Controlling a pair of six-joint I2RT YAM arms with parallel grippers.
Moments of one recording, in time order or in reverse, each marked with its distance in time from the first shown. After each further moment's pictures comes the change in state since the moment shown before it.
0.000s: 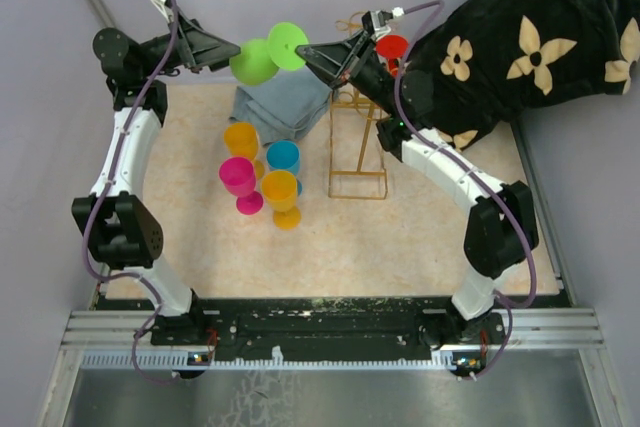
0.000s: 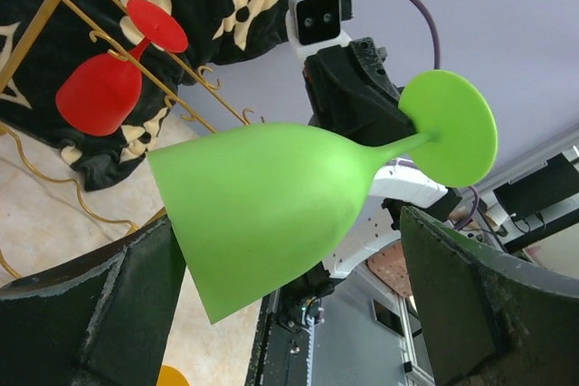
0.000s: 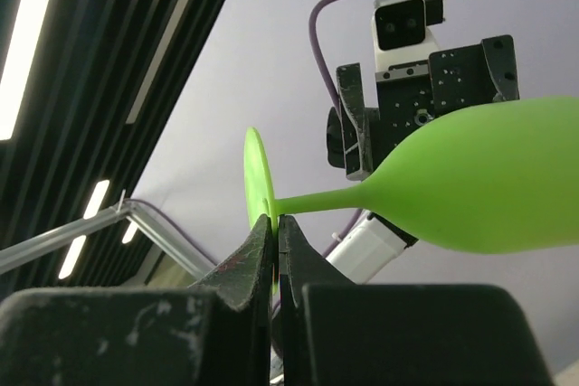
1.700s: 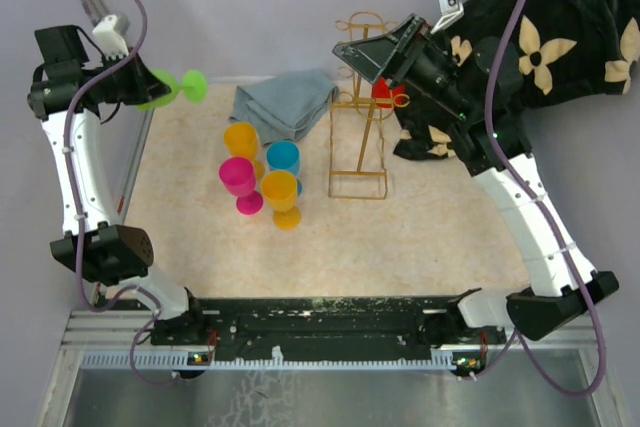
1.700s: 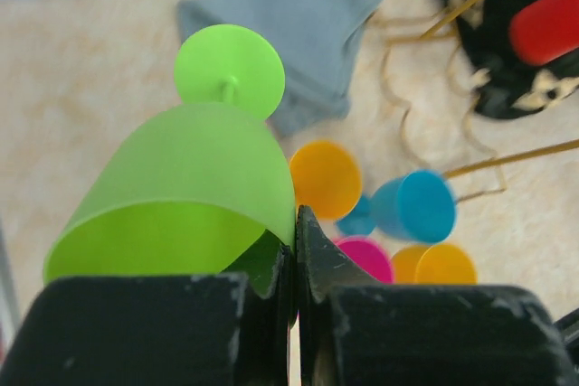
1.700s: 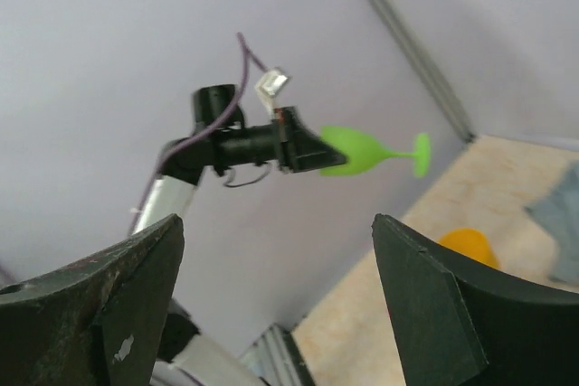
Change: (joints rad) left arm 0.245 -0.093 0.353 -1.590 -0.568 1.411; right arm -0.071 -0.376 0.166 -0.898 0.015 -0.706
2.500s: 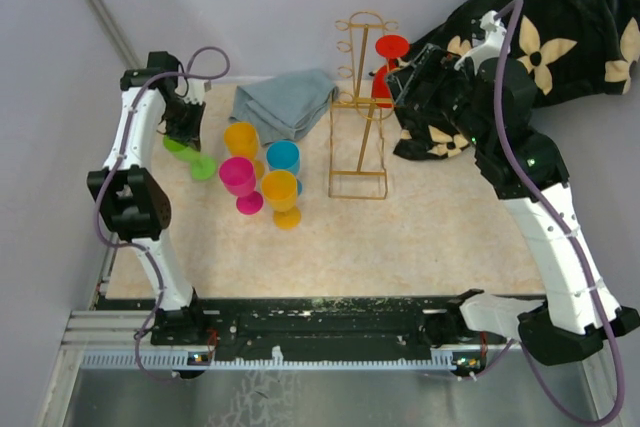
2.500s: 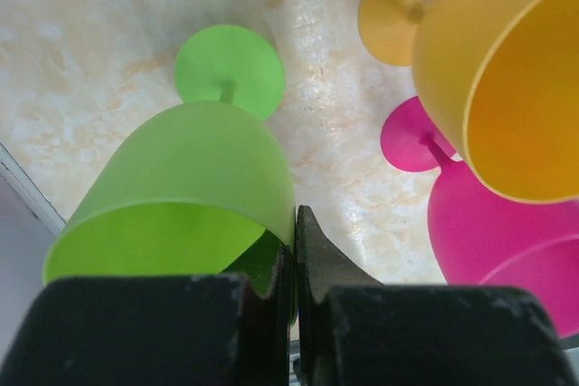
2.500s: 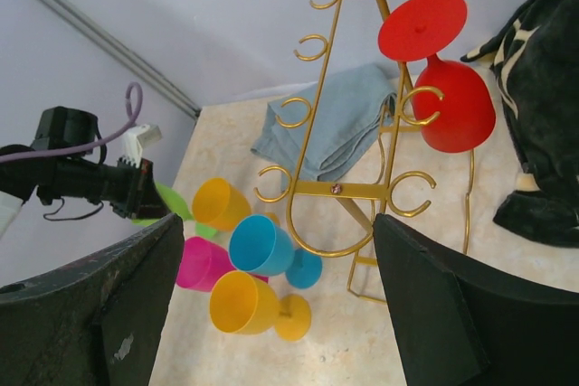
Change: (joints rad) left arm -0.230 0.314 -0.076 -0.330 -0.542 0.242; right arm -0.006 -0.133 0.040 -0.677 0.594 -0.384
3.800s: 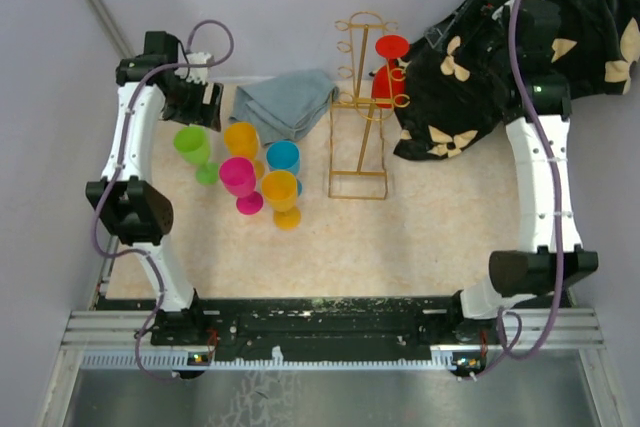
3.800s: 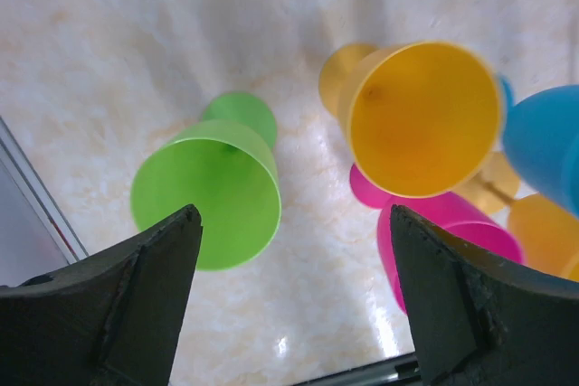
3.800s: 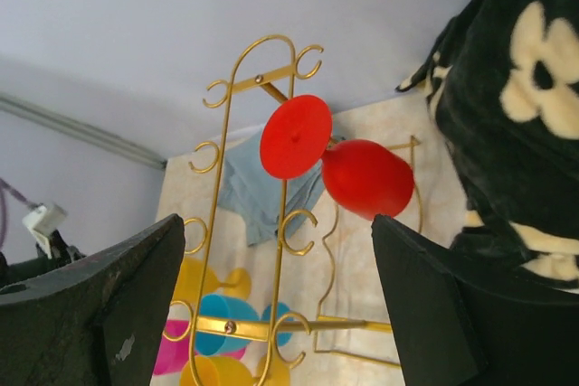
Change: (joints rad) left arm -0.056 0.004 0.131 0.013 0.006 -0.010; right arm -0.378 0.292 0.269 -0.044 -0.235 0.028
